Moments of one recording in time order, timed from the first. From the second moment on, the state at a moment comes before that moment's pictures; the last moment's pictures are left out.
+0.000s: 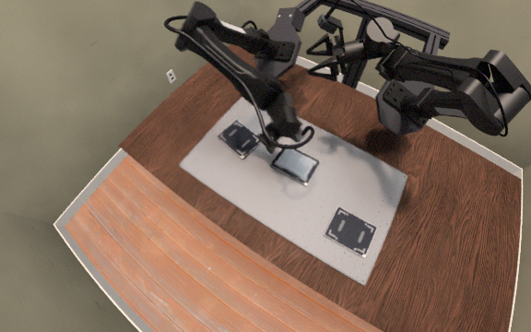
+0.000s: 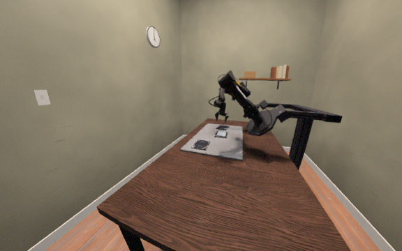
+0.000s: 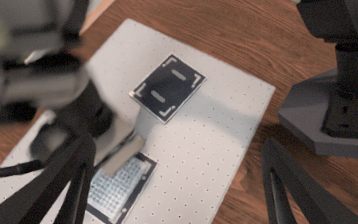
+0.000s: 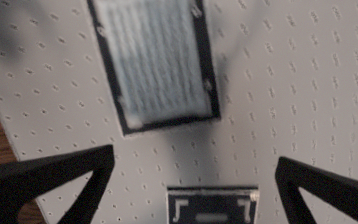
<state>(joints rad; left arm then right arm) -1.70 1.70 0.44 0.89 -0.85 0.61 0.92 1.84 1.04 -0.43 0.83 -0.64</state>
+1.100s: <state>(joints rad) -1.05 2.00 0.42 1.25 -0.59 0.65 -0.03 0.78 0.50 0.10 0.02 -0.66</state>
